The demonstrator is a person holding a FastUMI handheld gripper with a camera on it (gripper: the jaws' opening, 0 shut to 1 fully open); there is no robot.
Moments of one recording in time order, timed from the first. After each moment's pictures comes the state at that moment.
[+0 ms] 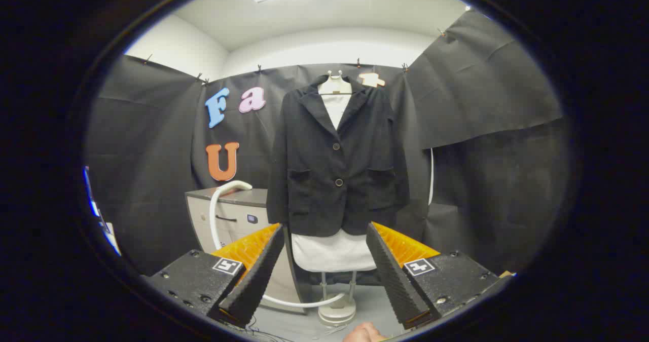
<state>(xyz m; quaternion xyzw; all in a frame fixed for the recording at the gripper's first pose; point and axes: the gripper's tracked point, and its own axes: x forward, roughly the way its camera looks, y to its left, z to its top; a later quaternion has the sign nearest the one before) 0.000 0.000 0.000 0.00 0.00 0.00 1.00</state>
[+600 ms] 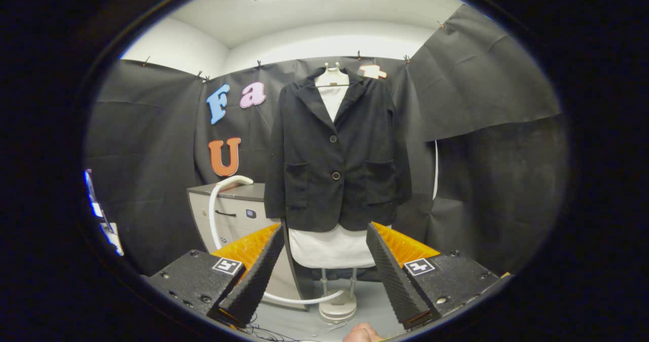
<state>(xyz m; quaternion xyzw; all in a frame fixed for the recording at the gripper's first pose) 0.008 -0.026 -0.007 0.01 0.03 0.01 1.00</state>
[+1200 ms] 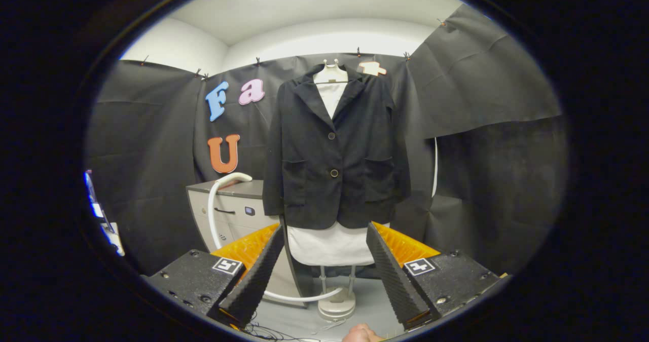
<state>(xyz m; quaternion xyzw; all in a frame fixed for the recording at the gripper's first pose) 0.009 -0.028 -0.003 0.01 0.04 0.01 1.00</state>
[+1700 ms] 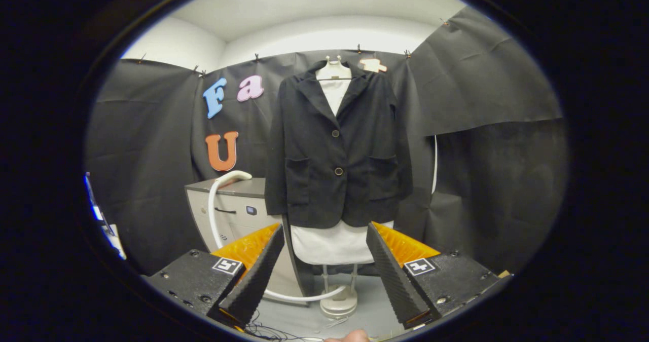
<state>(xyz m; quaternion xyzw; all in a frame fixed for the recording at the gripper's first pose) 0.014 0.002 0.001 0.01 0.05 0.00 1.00</state>
